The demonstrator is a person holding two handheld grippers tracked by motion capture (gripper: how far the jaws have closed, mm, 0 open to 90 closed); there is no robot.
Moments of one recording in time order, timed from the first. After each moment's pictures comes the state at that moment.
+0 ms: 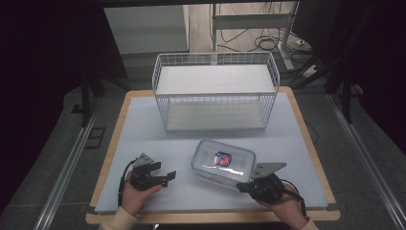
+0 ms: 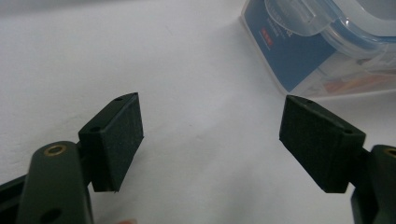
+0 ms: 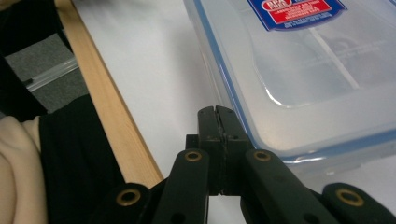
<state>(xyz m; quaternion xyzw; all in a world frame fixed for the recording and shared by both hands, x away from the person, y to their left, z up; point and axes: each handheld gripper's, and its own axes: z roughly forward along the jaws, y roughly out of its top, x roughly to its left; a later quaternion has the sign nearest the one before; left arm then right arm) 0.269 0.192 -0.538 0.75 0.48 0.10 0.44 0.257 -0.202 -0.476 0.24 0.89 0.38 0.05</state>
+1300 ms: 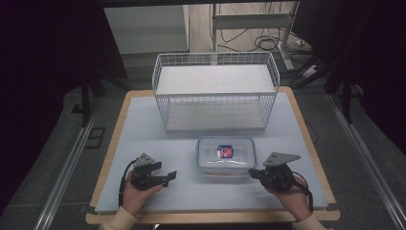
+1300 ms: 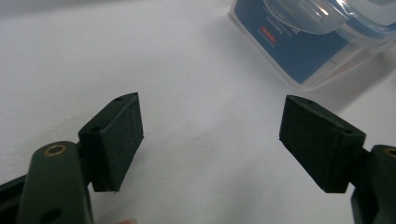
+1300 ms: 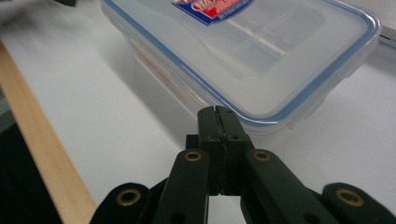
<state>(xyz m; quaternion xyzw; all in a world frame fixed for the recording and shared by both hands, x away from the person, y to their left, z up) 0.269 0.190 -0.538 0.75 0.49 0.10 0.44 0.282 -0.231 -0.476 0.31 0.86 0.39 0.11</state>
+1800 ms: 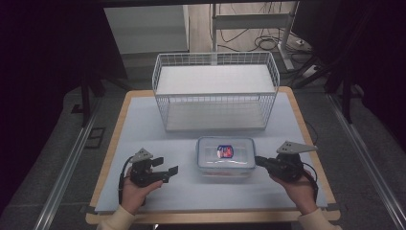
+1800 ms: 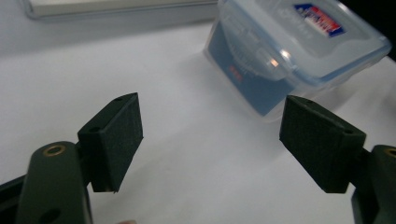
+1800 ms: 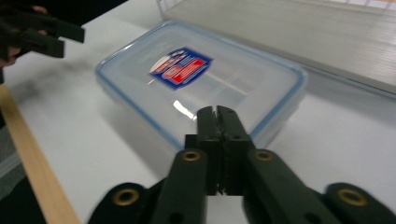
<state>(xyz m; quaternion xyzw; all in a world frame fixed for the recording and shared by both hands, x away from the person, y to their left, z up) 0.271 0.185 -0.509 0.73 0.48 0.08 0.48 0.299 -0.252 -0.453 0.36 0.81 0.46 0.11</state>
